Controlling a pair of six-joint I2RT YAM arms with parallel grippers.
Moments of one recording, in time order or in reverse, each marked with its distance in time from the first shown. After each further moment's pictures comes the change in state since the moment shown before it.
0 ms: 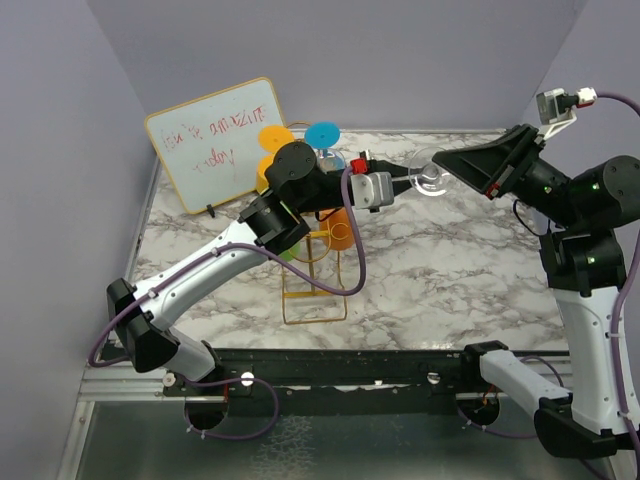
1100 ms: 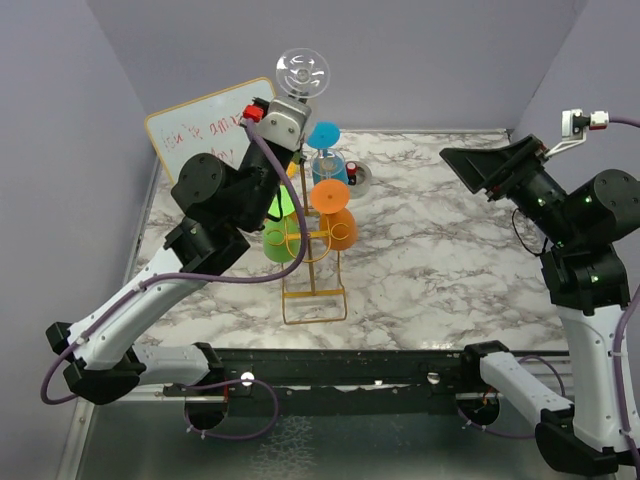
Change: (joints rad) left arm -0.007 -0.259 0.017 -0.089 -0.950 0.042; right arm 0.001 -0.086 -0.058 -0.169 0.335 -0.245
